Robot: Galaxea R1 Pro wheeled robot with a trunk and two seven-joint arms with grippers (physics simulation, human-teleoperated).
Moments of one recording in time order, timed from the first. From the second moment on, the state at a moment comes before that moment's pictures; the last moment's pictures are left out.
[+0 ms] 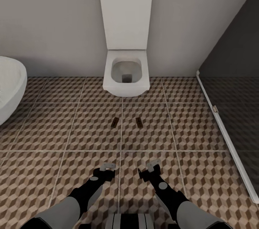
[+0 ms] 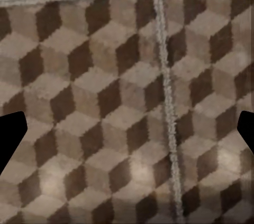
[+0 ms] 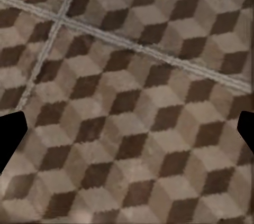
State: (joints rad) left arm -0.70 -0.09 -0.45 -0.29 0.30 0.02 0.13; right arm -0.67 0.13 0.33 -0.25 0.08 -0.24 -0.06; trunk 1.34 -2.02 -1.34
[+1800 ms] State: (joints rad) left arm -0.70 -0.09 -0.45 -0.29 0.30 0.02 0.13; right arm -0.67 0.12 0.33 -0.25 0.08 -0.31 -0.06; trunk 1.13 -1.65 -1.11
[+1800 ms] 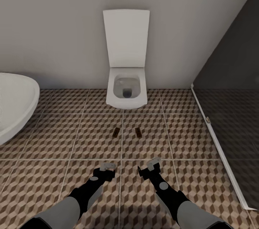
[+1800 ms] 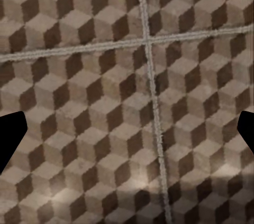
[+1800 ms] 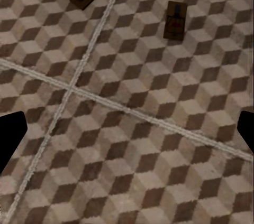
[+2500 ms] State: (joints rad) left arm -0.70 -0.09 -0.45 -0.29 0.30 0.02 0.13; right arm -0.67 0.12 0.33 -0.25 0.08 -0.31 -0.06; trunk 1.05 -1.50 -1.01
